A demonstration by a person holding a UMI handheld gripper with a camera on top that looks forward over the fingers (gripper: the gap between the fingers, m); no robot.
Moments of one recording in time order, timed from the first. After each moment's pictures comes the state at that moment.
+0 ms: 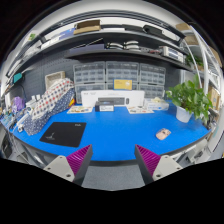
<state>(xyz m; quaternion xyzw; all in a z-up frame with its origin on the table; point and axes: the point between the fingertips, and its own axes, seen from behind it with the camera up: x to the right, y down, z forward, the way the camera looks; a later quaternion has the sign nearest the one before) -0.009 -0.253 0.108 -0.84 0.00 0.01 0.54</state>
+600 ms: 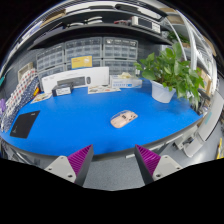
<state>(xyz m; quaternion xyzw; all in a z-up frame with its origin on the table) 0.195 -0.212 0.010 -0.88 0.08 -0.04 0.46</state>
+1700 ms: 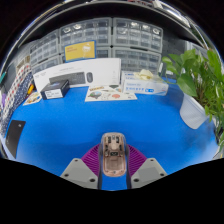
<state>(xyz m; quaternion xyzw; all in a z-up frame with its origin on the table) 0.221 -0.011 -0.021 -0.91 0.01 0.00 0.41</state>
